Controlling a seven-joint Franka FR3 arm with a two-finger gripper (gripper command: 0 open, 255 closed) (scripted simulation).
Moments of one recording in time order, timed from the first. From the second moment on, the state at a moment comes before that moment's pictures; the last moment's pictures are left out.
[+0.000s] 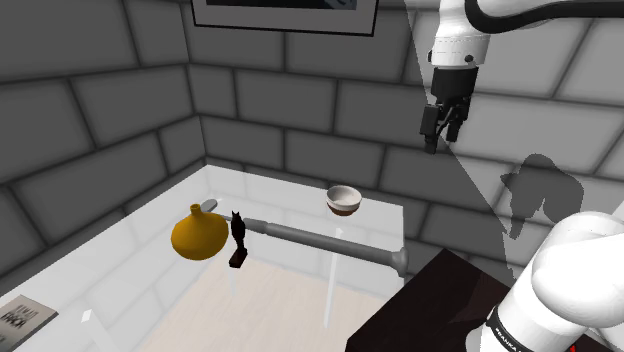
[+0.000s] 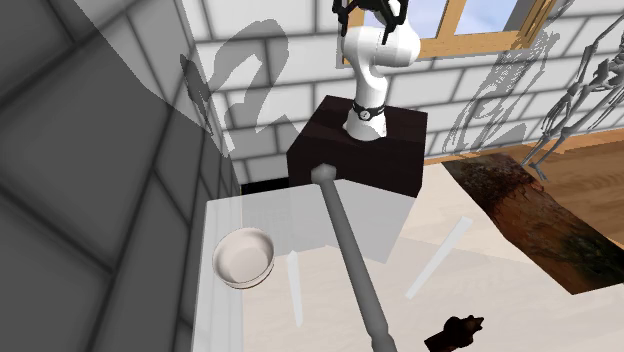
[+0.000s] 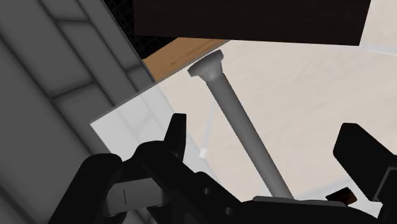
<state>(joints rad) -0.02 -0.78 0.04 -2.33 -0.04 1.46 0.01</state>
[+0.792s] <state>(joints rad) -0.04 -0.53 0.03 -2.41 -0.08 1.80 0.02</state>
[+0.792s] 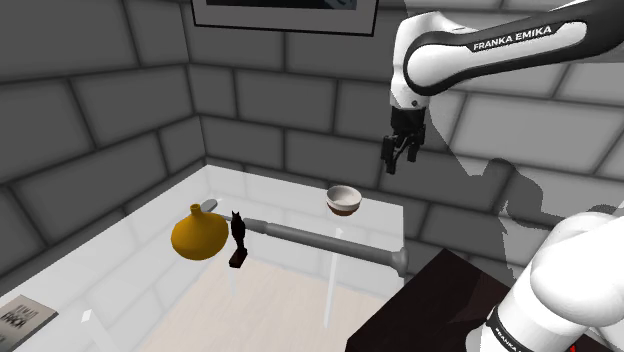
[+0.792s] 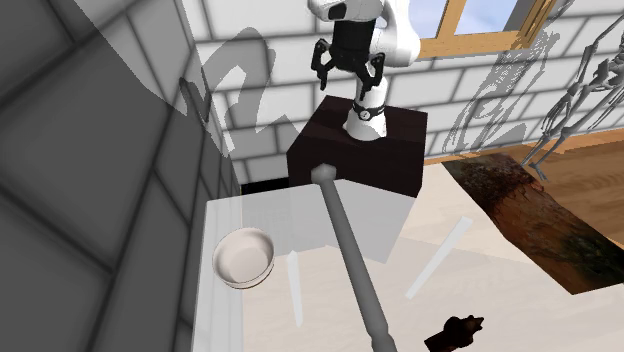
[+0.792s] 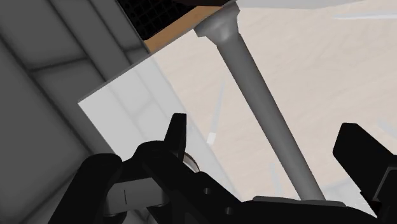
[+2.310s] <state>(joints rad) -0.08 0.30 0.00 -2.07 -0.21 2.35 0.08</state>
